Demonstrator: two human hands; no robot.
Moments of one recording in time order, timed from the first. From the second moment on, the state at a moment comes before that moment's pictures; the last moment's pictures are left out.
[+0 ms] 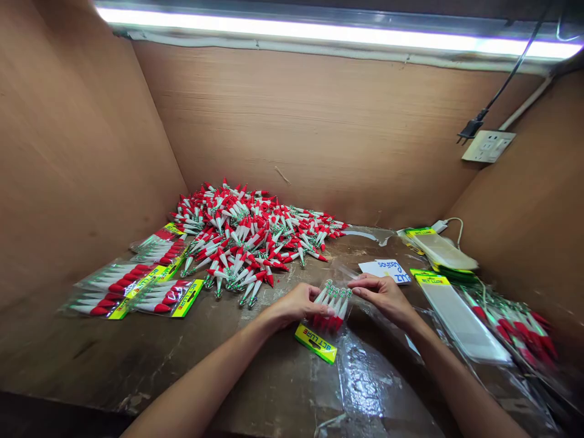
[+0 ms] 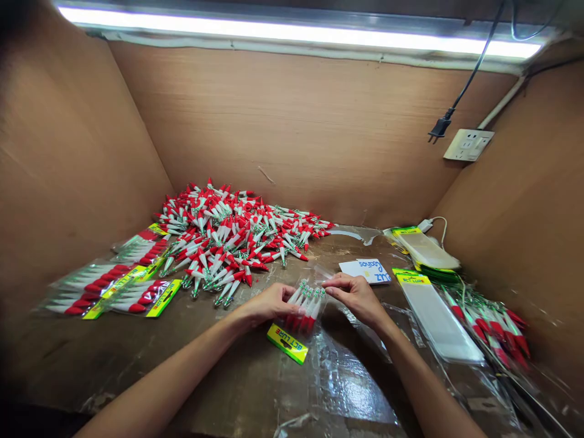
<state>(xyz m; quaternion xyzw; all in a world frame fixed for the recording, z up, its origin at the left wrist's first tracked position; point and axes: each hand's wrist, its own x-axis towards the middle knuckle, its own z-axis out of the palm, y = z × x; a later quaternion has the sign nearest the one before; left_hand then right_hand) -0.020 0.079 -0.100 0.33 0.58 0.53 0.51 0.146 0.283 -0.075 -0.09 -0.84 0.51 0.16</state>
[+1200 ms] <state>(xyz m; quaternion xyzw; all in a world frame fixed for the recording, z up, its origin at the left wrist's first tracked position) -0.012 0.084 -0.100 0.29 0.58 0.59 0.48 0.153 0.273 -0.059 -0.05 -0.89 0.41 0.20</state>
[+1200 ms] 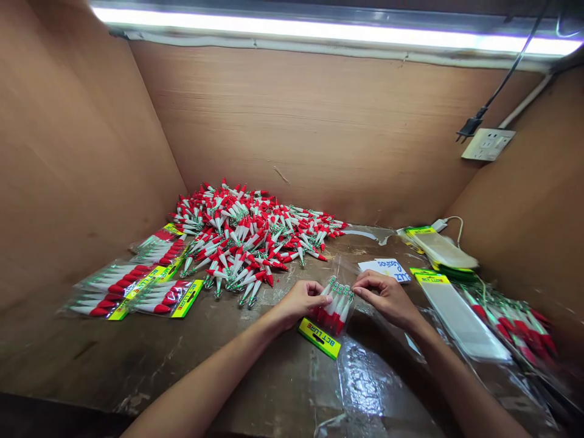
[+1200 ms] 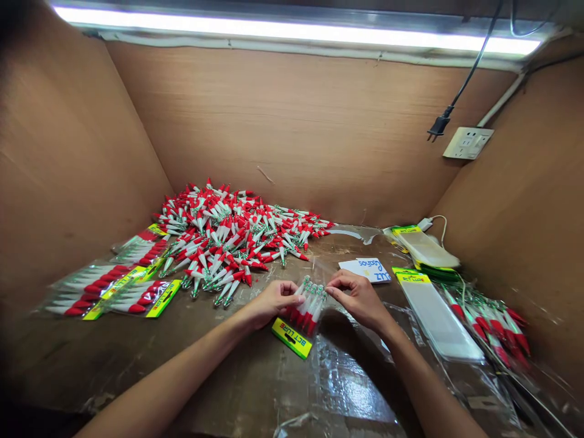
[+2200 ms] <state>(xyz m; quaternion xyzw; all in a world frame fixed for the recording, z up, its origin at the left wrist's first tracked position) 0.001 0.085 -0.092 0.35 0.58 0.59 0.44 0.143 0.248 -0.073 -0.02 -0.85 0.50 0.16</state>
